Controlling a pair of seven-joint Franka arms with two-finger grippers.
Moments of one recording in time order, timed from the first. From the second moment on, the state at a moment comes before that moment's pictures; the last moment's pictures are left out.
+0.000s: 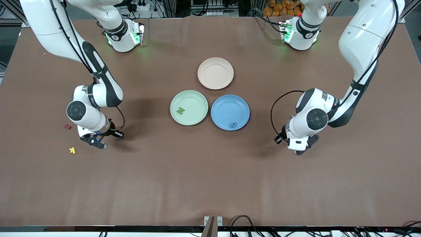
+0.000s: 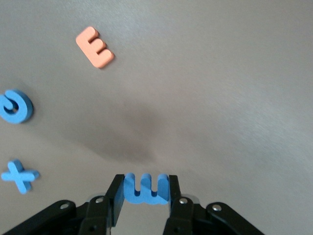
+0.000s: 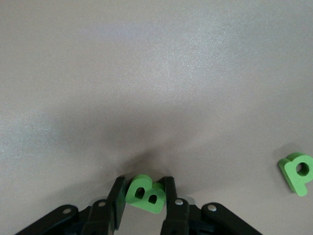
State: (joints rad) left arm 0.15 0.65 -0.52 -1.80 0.31 2.28 -1.17; right arm 0.09 0.51 -0.01 -2.08 -0.03 2.59 0.52
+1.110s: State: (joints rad) left arm -0.02 0.65 -0.58 -1.74 0.31 2.24 -1.49; right arm 0.19 0.39 0.11 -2.07 -0.02 2.44 0.64
